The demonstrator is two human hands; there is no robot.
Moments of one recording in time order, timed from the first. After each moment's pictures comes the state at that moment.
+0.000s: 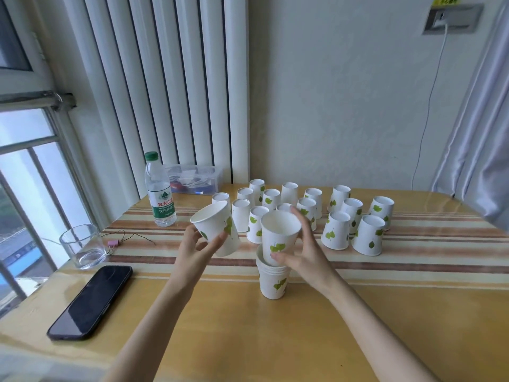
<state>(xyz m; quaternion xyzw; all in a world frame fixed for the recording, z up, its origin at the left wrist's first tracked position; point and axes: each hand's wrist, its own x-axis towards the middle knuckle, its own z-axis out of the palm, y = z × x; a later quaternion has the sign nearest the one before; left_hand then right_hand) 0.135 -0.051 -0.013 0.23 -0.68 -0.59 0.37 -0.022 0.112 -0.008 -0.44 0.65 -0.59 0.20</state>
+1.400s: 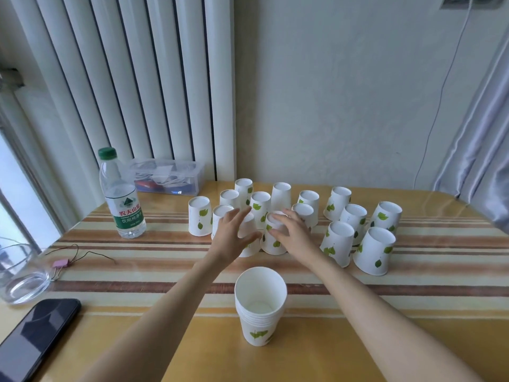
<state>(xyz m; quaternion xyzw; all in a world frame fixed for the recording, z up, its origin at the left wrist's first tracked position) -0.034 -0.111 -0.044 0.21 -0.88 -0.33 0.26 -0.159 0.012 -0.047 -0.43 0.81 -0.40 0.07</state>
